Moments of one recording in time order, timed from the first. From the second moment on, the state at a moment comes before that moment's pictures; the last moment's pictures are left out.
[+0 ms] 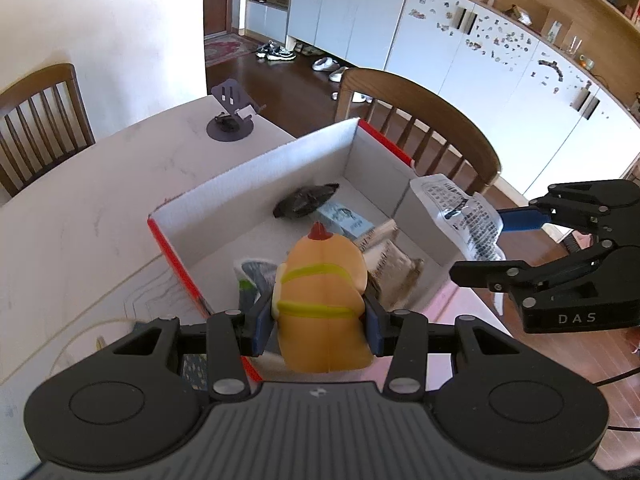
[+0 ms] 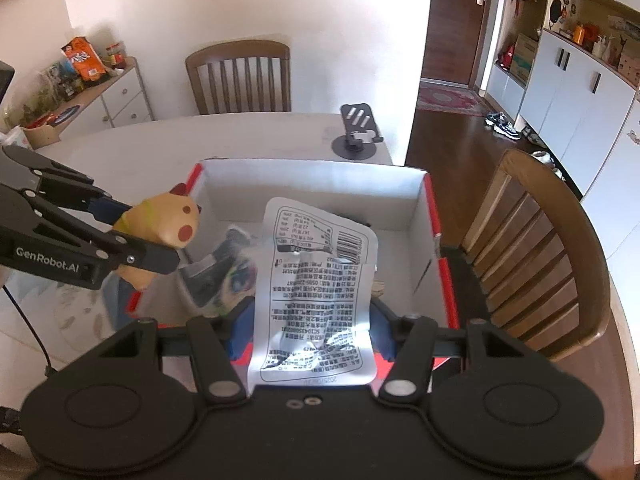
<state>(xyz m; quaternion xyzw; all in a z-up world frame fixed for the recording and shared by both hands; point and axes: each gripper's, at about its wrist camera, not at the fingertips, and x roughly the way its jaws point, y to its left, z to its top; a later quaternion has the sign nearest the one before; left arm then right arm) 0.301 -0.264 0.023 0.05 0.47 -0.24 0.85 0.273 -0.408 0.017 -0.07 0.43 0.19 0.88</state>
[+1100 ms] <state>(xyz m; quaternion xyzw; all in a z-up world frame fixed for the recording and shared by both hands) 0.408 -0.309 -0.043 0.10 0.50 -0.24 0.82 0.345 -0.407 -0.052 -0.09 0.48 0.19 0.85</state>
